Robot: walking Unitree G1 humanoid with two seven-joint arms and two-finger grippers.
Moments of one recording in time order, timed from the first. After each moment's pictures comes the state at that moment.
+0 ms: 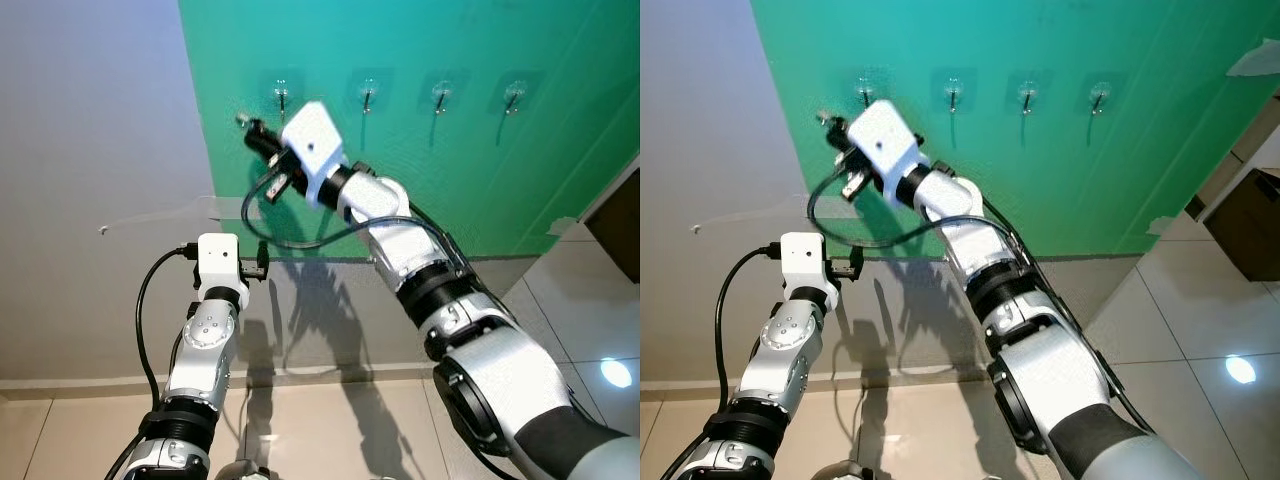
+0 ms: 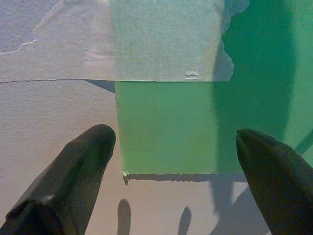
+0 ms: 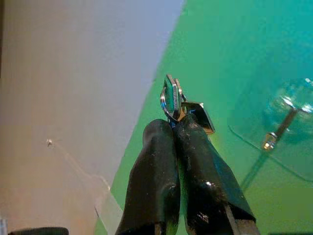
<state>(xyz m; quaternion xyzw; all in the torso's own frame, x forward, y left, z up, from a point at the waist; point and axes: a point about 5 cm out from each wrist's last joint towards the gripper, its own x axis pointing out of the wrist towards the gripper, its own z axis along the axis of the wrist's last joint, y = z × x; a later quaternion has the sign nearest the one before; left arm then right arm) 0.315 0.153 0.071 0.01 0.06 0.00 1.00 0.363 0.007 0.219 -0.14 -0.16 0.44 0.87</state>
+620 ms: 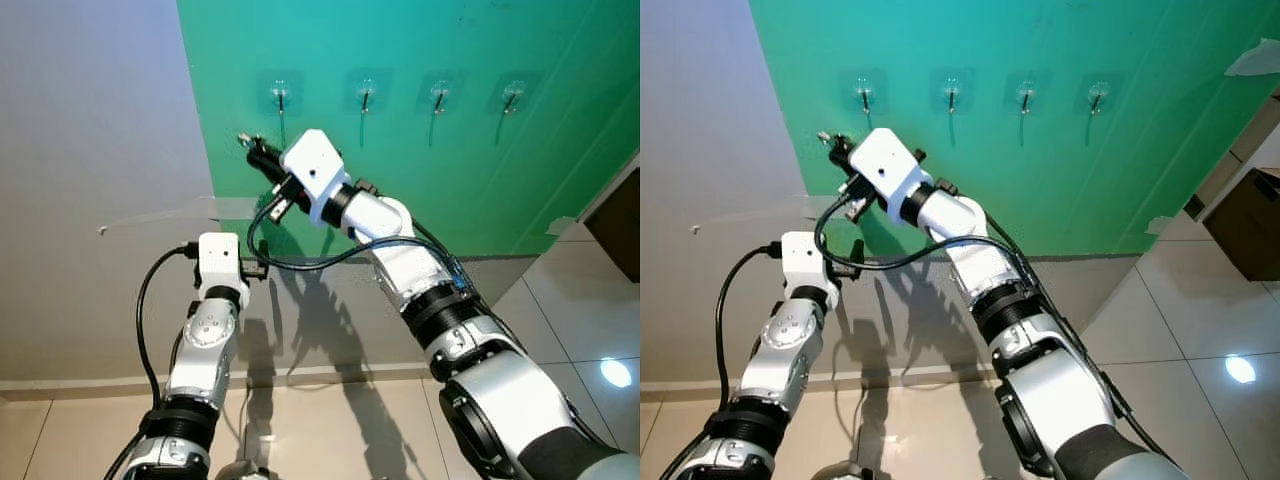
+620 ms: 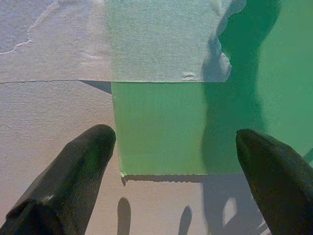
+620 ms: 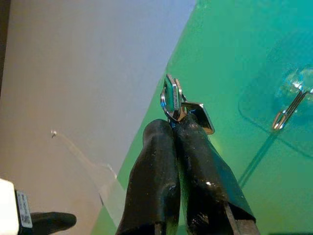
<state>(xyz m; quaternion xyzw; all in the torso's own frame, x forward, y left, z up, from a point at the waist) 0.316 0.152 0.071 0.01 0.06 0.00 1.00 0.354 0.003 0.206 -0.15 -0.17 0.44 0.87</state>
